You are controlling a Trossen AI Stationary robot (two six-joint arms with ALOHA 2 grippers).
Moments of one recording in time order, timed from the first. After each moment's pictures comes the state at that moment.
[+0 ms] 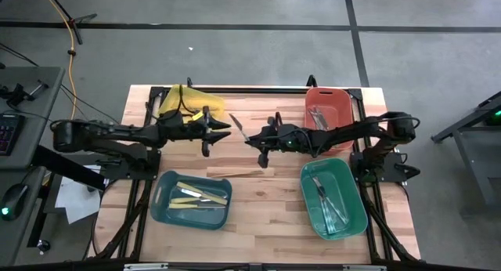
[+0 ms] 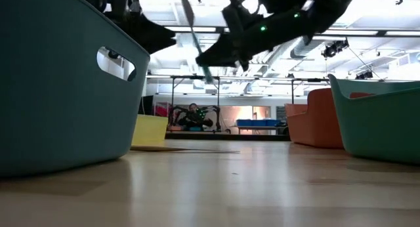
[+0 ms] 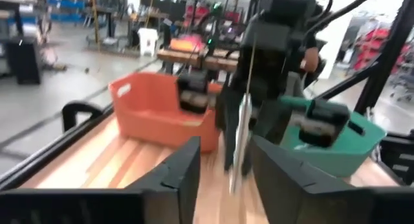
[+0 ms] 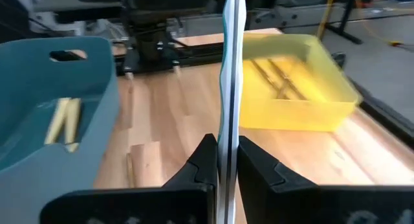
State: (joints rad) left arm 0.29 1.13 0.36 0.77 0.19 -0.13; right arm -0.04 1.67 0.89 0.48 0.14 0.07
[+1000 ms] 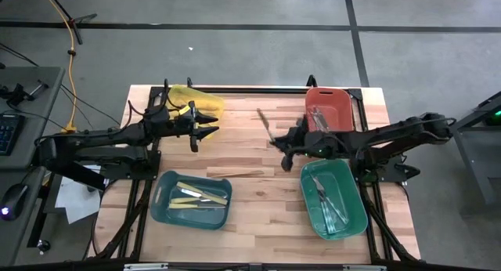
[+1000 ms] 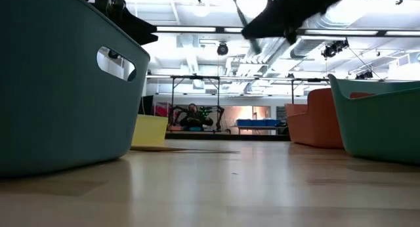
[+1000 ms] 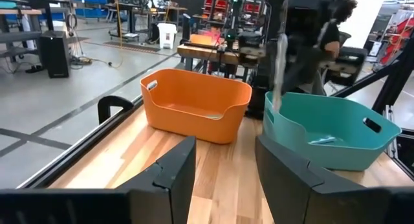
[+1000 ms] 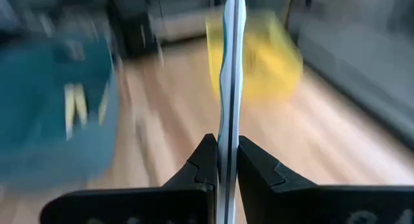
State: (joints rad) left arm 0.37 0.82 0.36 0.41 0.20 -0.10; right arm 0.10 1.26 0.78 0.10 0.41 0.22
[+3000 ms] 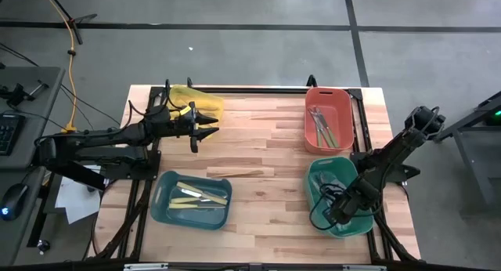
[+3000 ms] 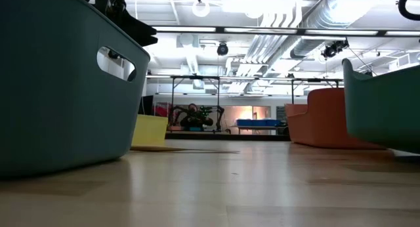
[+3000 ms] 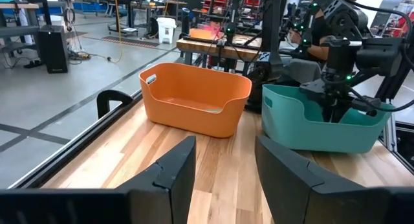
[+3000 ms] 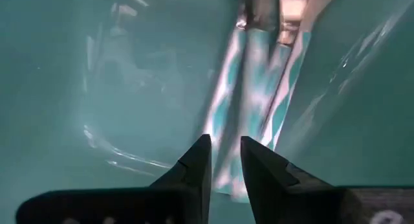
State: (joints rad) left arm 0.37 0.82 0.36 0.39 0.20 -0.09; right arm 0.82 1.31 0.74 -0.78 -0.10 1.77
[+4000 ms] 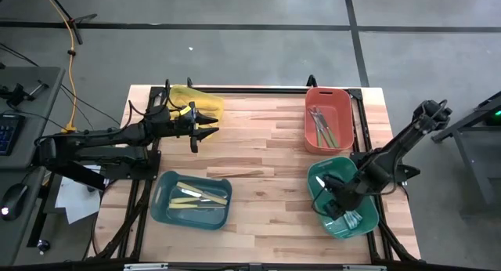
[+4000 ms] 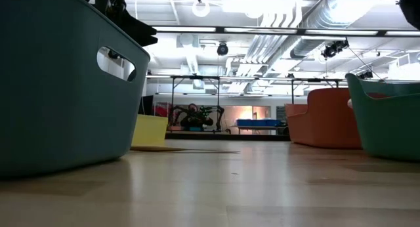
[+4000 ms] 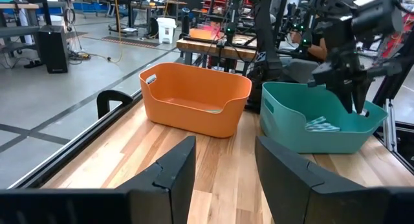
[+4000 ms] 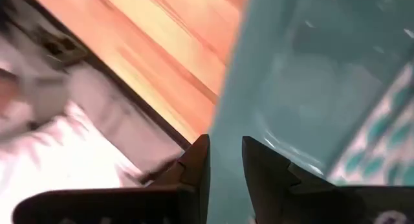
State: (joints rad) left arm 0.37 0.82 0.36 0.39 0.20 -0.09; right arm 0.74 1.09 0.74 -0.65 -0.11 1.73
